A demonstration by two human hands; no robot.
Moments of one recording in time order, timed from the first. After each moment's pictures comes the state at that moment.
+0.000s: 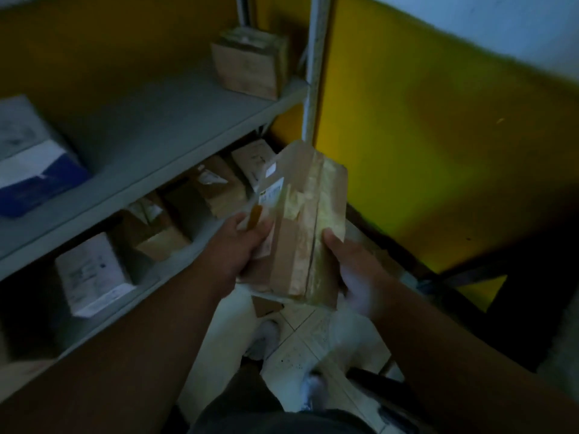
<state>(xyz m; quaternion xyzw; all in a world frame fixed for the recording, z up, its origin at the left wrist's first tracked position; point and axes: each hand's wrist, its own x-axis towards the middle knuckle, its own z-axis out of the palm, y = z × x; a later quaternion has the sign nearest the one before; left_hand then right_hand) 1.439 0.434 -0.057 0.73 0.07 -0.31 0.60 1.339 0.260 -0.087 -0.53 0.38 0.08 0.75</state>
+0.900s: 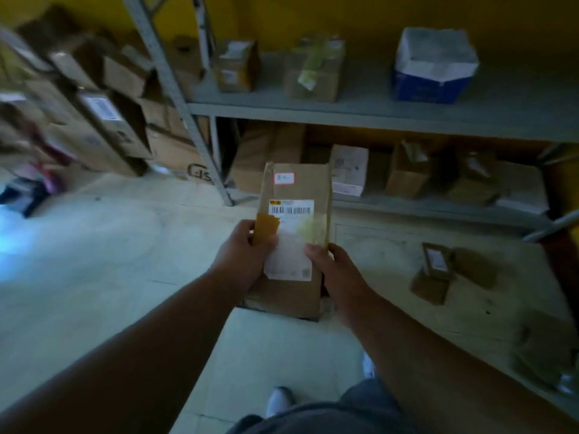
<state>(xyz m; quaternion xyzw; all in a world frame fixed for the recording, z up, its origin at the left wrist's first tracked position) 1.026 0.987 -0.042 0.73 0.37 0.01 0.57 1.079 0.819 -0.081 -0.63 0.04 0.36 0.69</state>
